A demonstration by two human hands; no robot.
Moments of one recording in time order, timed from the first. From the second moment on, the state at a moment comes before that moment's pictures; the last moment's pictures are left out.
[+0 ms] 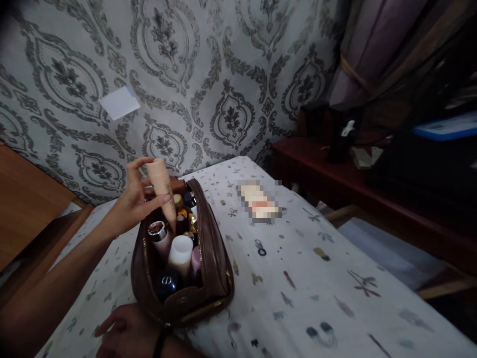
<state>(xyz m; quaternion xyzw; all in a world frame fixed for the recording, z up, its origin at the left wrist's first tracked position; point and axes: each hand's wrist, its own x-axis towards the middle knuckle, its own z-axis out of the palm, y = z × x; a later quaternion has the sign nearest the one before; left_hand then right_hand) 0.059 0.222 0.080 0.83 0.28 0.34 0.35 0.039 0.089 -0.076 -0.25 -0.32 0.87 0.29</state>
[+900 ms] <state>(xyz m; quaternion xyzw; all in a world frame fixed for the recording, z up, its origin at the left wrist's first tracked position) 0.040 0.214 0.088 0.90 0.34 0.22 0.16 0.034 0.088 -0.087 -0.23 -0.34 0.86 0.30</state>
